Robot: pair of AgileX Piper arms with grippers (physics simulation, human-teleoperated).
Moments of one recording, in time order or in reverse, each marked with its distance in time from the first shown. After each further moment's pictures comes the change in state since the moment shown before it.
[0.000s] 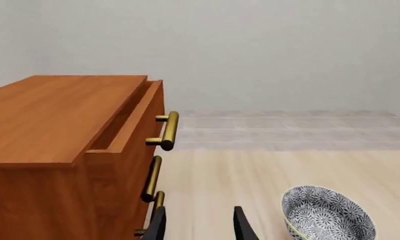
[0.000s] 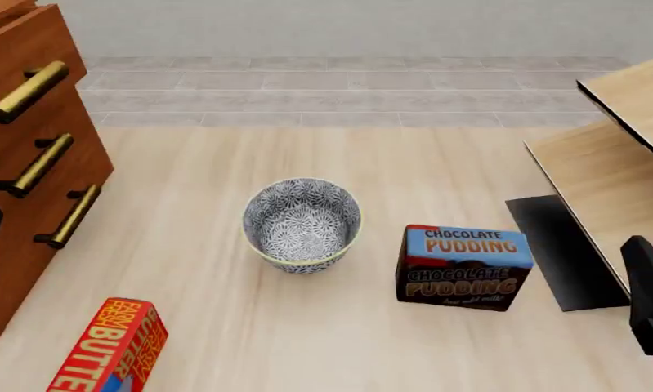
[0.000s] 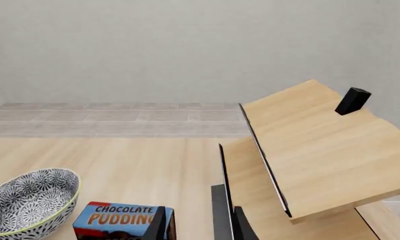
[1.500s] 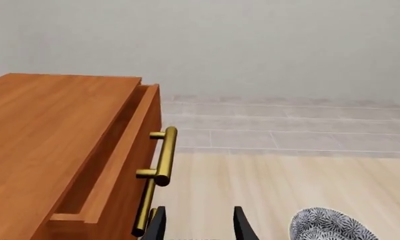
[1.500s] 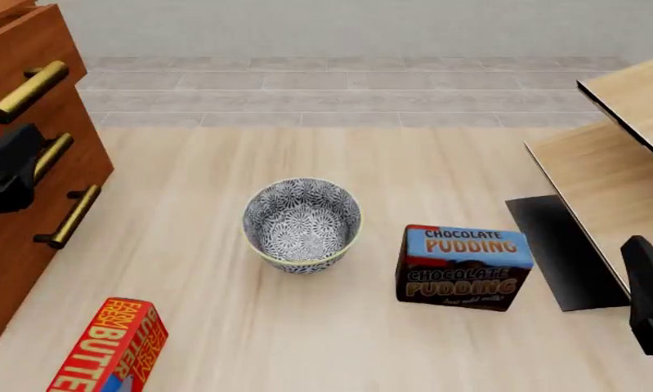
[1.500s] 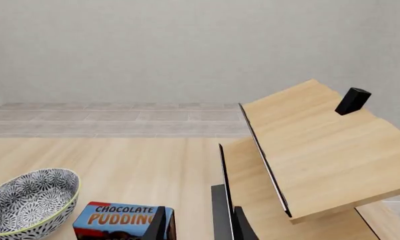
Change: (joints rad) left arm 0.009 0.539 -0.147 -0.305 -0.030; right arm 0.000 0.000 0.000 0.000 0.000
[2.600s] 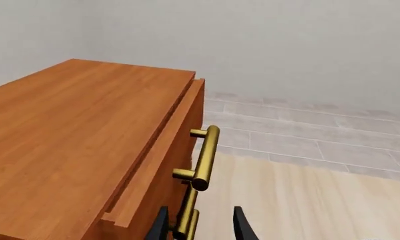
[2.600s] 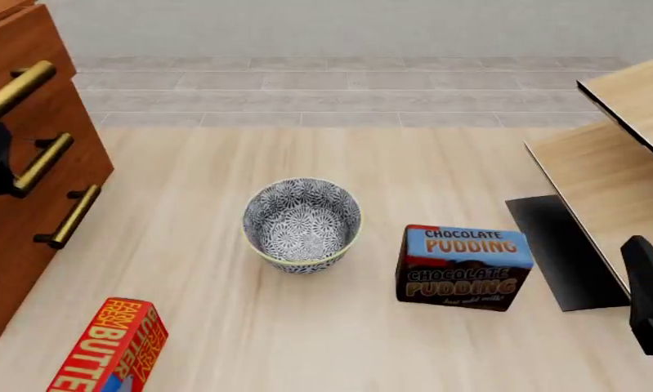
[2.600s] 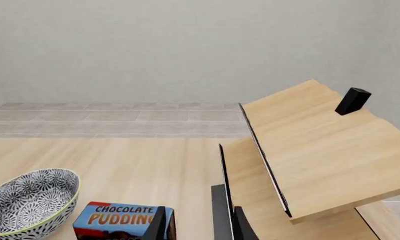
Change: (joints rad) left arm 0.207 0.192 0.006 -0.181 -0.043; right arm 0.000 0.000 0.000 0.000 0.000
